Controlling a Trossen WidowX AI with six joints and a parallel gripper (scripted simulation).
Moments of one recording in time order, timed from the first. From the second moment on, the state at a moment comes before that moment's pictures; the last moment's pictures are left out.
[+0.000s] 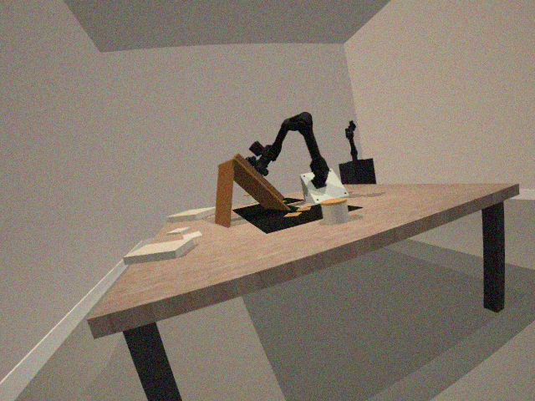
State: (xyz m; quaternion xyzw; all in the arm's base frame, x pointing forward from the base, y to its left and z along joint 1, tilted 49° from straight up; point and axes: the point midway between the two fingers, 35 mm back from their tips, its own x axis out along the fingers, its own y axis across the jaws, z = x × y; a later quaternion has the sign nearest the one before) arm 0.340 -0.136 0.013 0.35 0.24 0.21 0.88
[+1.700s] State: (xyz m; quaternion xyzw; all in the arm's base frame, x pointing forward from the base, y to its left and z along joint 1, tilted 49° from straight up) arm 0.335 -0.116 0.033 0.35 0.24 0.21 0.88
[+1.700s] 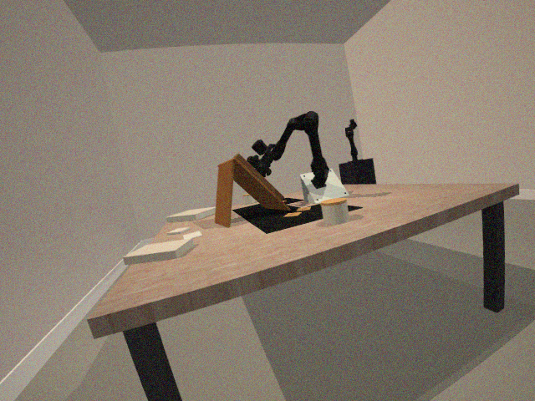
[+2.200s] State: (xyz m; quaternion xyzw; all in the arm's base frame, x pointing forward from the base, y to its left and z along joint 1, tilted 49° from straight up) arm 0.333 -0.110 0.039 0.35 0.24 0.21 0.88
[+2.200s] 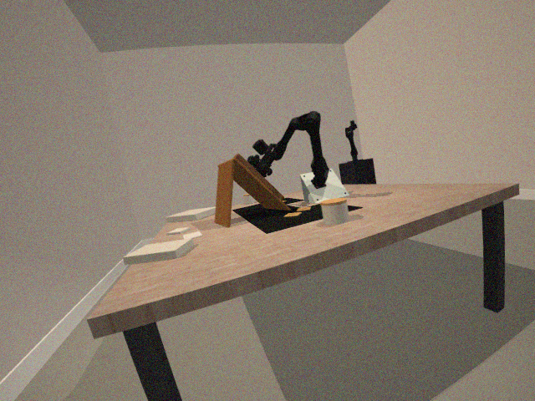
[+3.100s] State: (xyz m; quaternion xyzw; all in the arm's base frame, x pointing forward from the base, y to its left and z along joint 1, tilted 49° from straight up) arm 0.330 -0.101 0.050 0.35 0.24 0.21 0.88
